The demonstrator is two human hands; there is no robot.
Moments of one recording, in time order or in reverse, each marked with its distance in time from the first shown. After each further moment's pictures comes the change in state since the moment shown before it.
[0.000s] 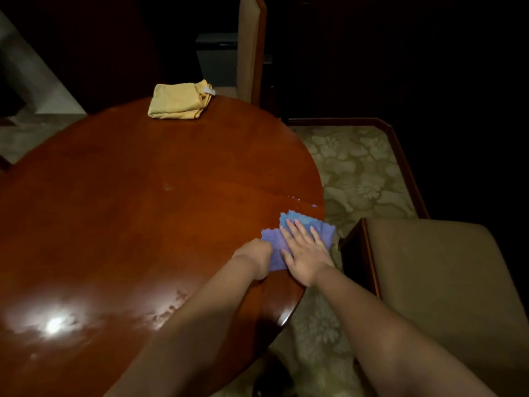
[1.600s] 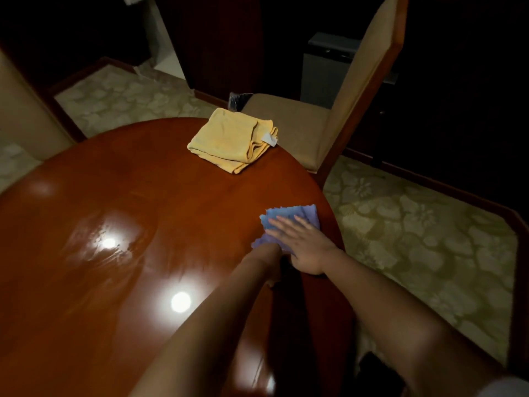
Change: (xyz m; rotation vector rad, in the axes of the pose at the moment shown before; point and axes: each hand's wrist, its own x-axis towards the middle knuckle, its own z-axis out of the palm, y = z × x) left_hand 0.255 -0.106 -0.192 -0.507 -0.067 -0.407; right_hand 0.398 0.070 -0.128 -0.272 -0.131 -0.894
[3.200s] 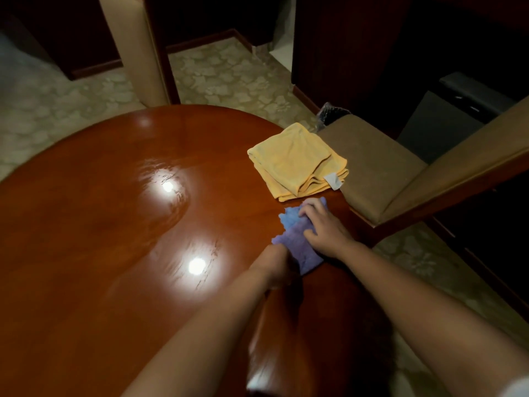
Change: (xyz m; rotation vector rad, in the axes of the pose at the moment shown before) left_hand 0.045 -0.017 -0.062 -0.182 0.207 -0.188; right_hand 0.143 0.089 -0.061 0.334 0.046 -0.139
